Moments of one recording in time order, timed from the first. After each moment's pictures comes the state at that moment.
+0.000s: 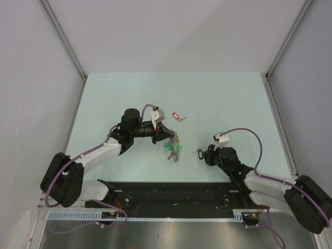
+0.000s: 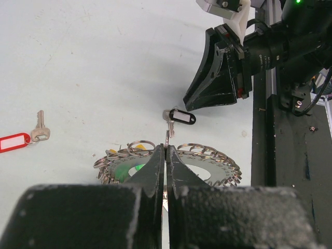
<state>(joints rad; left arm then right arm) -0.54 1.31 0.68 0.33 0.82 0.05 0.72 1.00 0.08 0.48 0.18 0.40</state>
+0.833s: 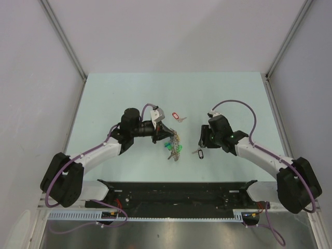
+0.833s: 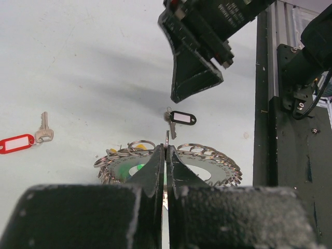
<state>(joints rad) -0.54 1.31 0.68 0.33 0.81 0.05 0.56 1.24 0.71 -0.33 0.03 0.51</state>
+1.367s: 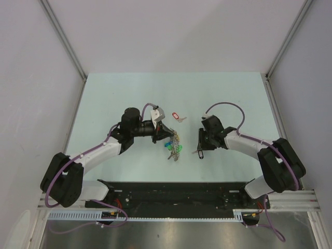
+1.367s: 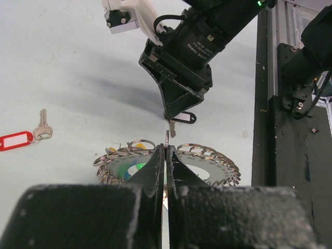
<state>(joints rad) -0.54 1.31 0.69 0.30 0.81 0.05 0.55 1.49 0.76 -0.31 -0.04 0.53</state>
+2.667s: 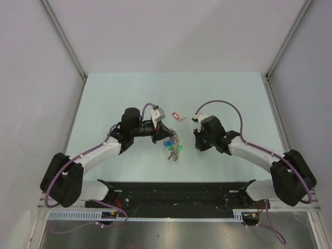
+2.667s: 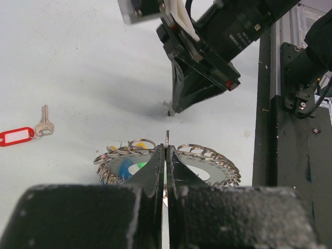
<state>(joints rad) -0.54 1.31 0.70 0.29 0.80 0.05 0.64 1.34 0.75 -0.25 -0.07 0.21</state>
